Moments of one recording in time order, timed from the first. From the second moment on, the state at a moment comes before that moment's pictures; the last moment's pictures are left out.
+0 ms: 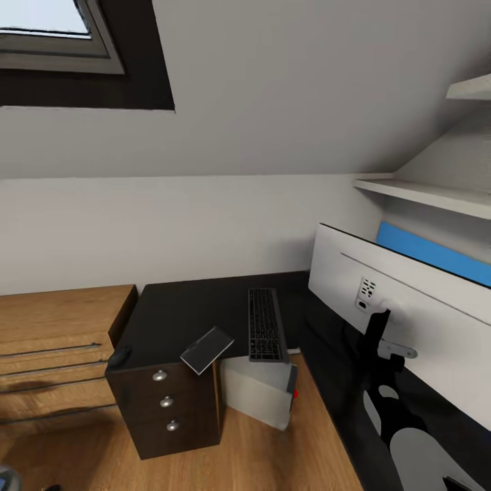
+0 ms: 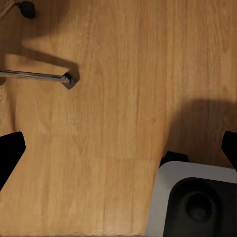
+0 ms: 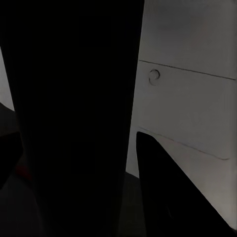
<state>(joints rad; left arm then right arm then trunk) -0.05 0.15 -0.16 -0.02 0.37 -0.51 0.00 -0.68 -0.05 -0.51 -0.45 0.33 -0.46 -0.22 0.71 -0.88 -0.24</state>
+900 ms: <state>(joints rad) -0.05 0.15 -0.16 -0.02 0.36 -0.51 0.00 -0.68 -0.05 -0.52 -0.44 0.34 -0.51 -0.21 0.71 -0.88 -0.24</state>
